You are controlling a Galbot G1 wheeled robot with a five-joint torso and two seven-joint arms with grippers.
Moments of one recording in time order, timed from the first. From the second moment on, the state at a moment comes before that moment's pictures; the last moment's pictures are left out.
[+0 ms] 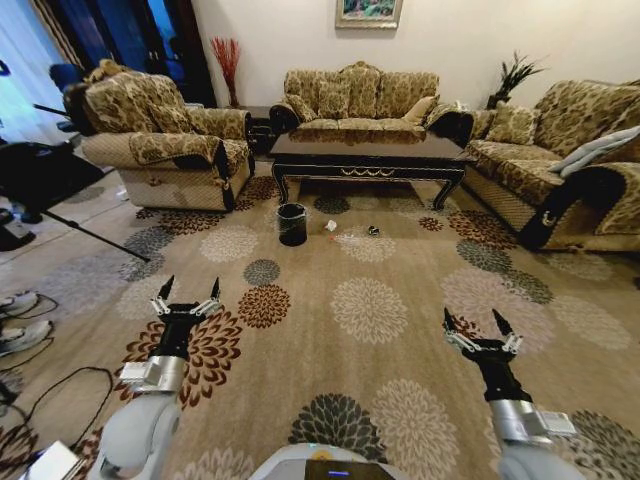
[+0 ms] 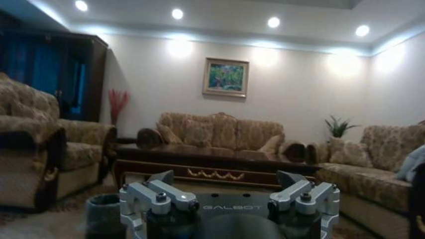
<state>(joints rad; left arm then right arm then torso) 1.66 -1.33 -0.81 -2.26 -0.25 -0.10 0.00 -1.86 1.19 0.79 2.24 0.36 0.28 0.06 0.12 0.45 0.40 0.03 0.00</state>
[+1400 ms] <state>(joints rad) 1.65 -1.32 -0.82 -2.32 -0.30 -0.10 0.00 -1.84 1.22 0.77 2.18 0.32 0.35 0.01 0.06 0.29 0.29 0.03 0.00</state>
